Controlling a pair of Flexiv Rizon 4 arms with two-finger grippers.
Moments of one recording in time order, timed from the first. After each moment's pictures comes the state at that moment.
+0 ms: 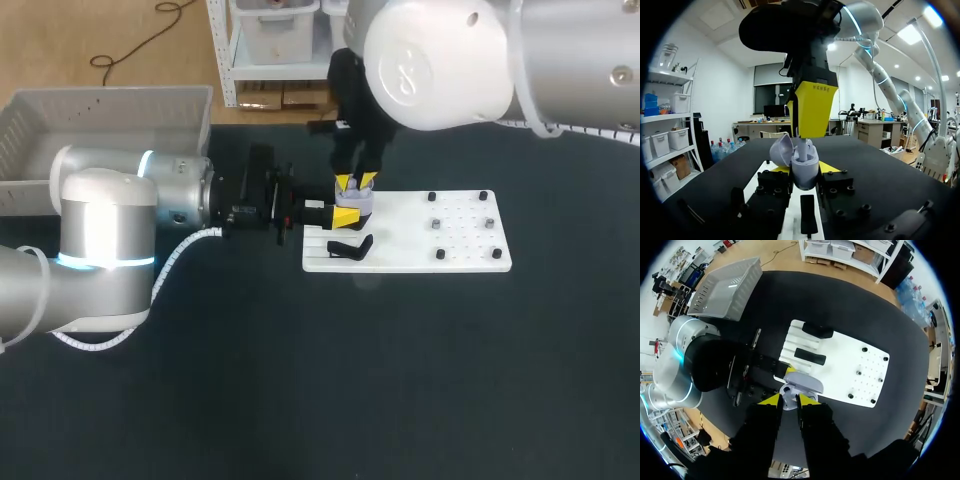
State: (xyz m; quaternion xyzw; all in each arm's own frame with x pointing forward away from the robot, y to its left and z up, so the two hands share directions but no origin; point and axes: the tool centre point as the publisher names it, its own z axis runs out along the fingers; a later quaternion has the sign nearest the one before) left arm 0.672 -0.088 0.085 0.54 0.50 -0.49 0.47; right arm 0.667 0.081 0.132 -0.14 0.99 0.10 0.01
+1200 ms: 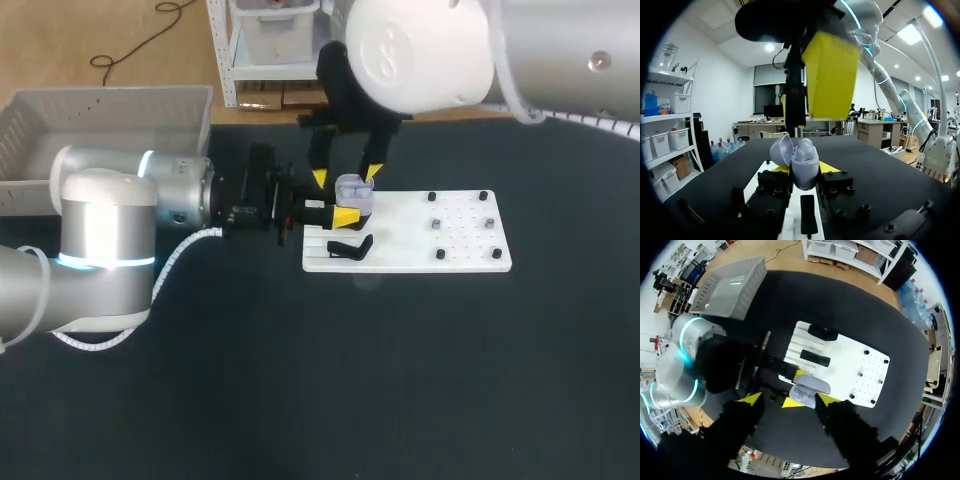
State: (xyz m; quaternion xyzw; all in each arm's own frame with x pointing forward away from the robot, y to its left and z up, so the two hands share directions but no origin) left arm 0.672 -0.089 0.085 0.54 0.50 -0.49 0.47; right arm 0.668 0.093 0.148 -0.14 0.98 0.10 0.00
